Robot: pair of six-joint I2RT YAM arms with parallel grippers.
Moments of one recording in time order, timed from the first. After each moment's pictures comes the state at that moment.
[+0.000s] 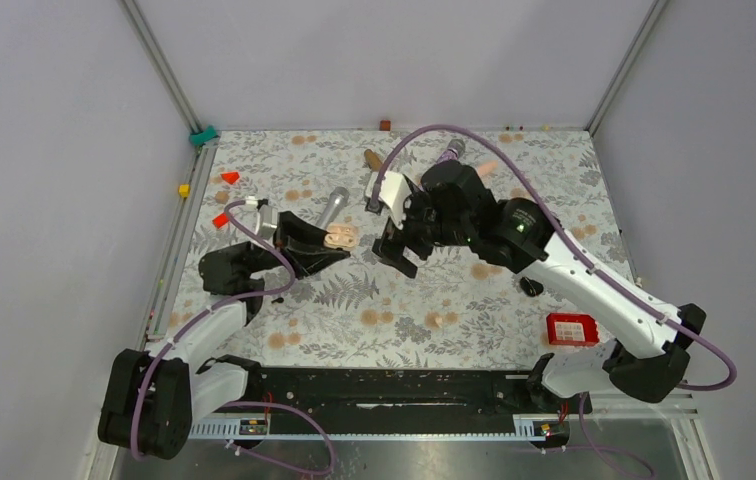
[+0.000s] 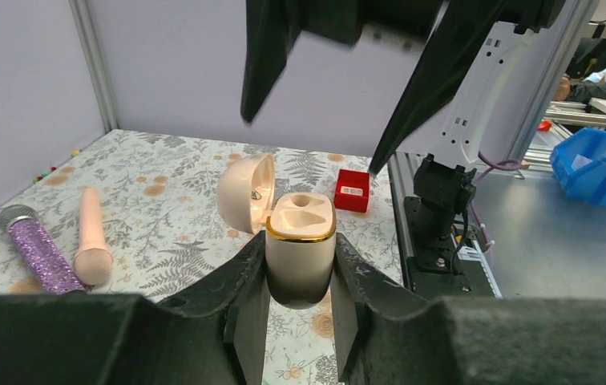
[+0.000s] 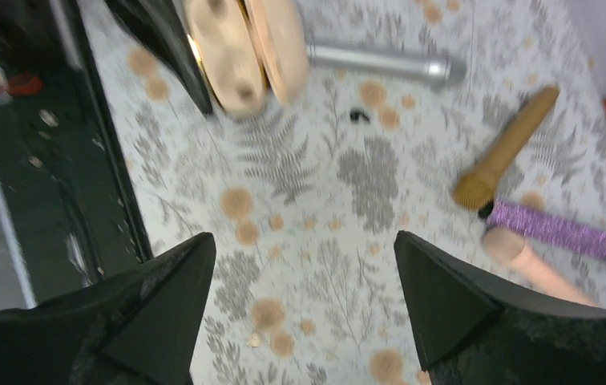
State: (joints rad) left arm -0.23 1.07 0.41 1.35 1.14 -0.70; right arm 0.96 1.38 1.67 -0.85 -0.16 -0.29
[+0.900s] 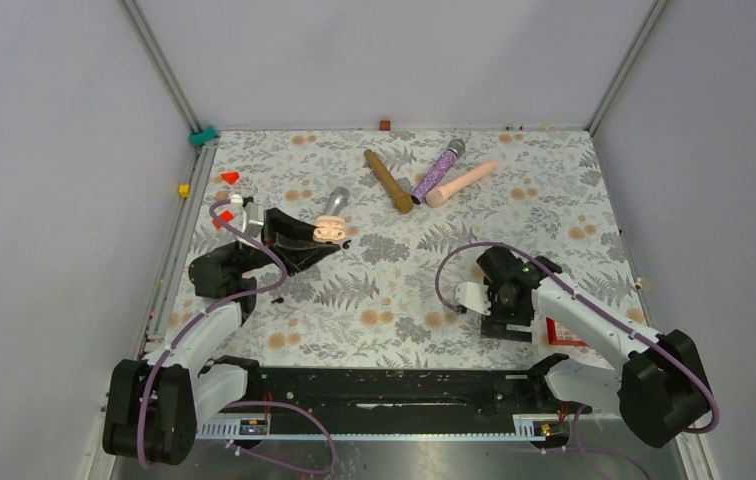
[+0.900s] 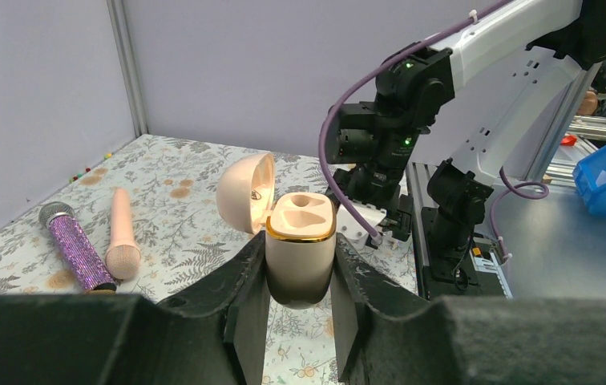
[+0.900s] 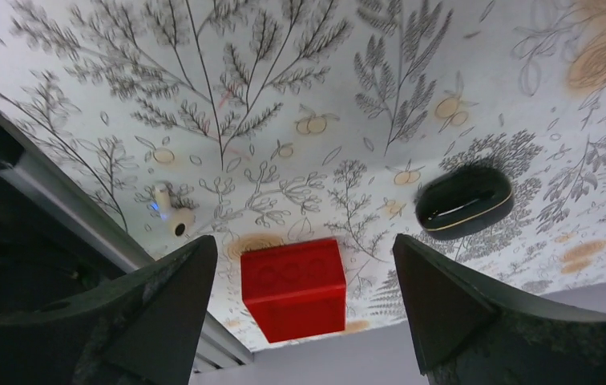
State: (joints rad) left arm -0.14 1.04 0.41 1.38 1.14 -0.76; right arm 0.52 1.16 0.68 -1.00 0.10 -0.91
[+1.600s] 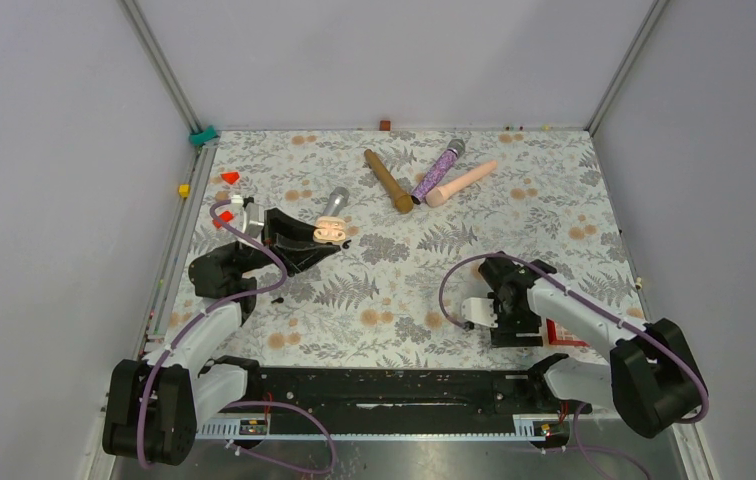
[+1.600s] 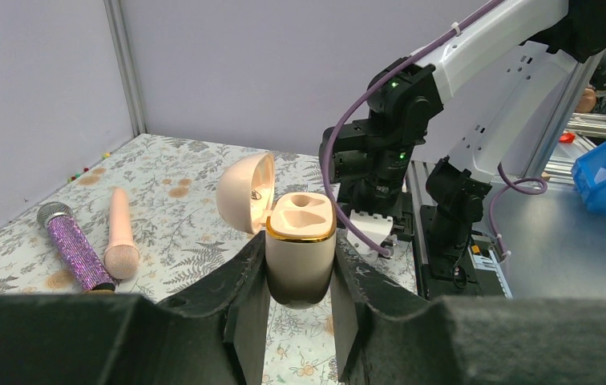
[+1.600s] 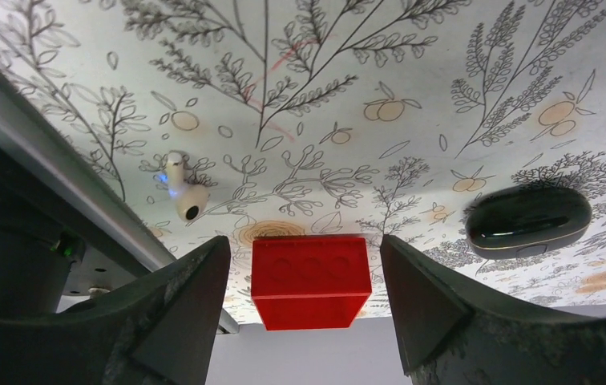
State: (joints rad) left arm -0.14 1.03 0.41 1.38 1.14 -0.76; right arm 0.49 1.21 0.60 -1.00 0.17 -1.04
